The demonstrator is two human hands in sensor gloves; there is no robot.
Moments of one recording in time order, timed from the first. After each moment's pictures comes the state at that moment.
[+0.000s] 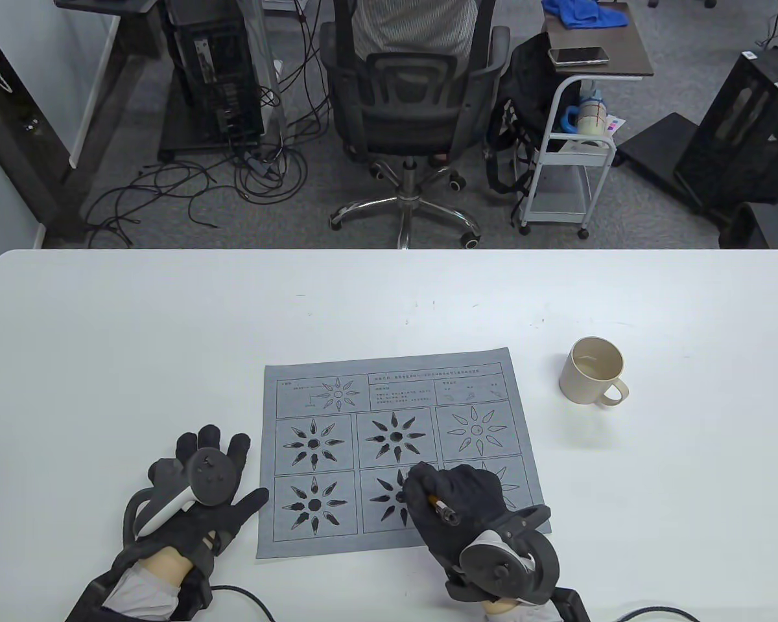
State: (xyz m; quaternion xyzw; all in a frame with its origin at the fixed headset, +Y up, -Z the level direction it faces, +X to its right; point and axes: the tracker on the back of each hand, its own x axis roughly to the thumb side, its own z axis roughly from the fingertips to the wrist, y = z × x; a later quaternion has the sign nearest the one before) left_hand -0.288 -0.761 -0.255 -0.25 -0.02 0.10 0.96; right_hand 0.090 -0.683 -0.191 0.20 -0.31 0.89 0.28
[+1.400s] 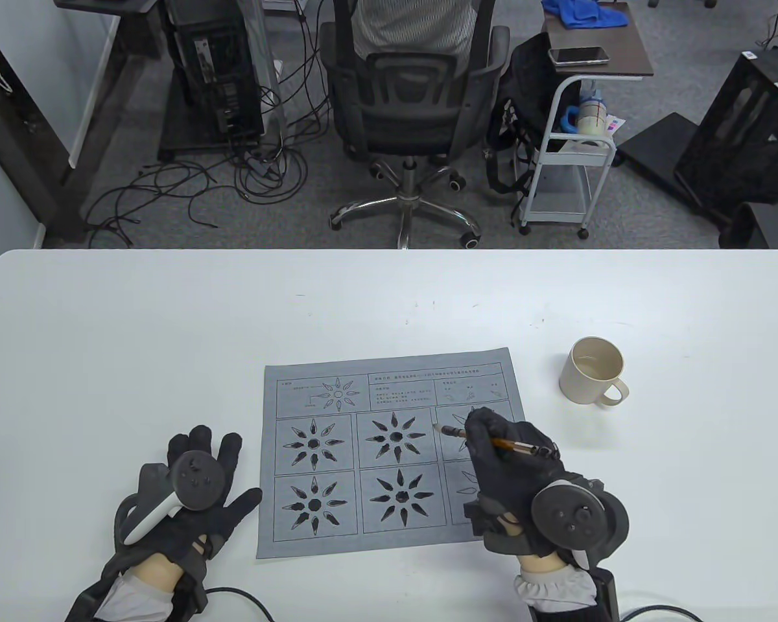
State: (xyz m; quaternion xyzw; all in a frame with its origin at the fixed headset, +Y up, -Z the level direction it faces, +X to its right) left_hand -0.296 -0.747 -0.247 -0.23 -0.03 0.13 0.96; right_hand 0.154 -0.640 -0.232 0.06 -0.33 0.86 0.39
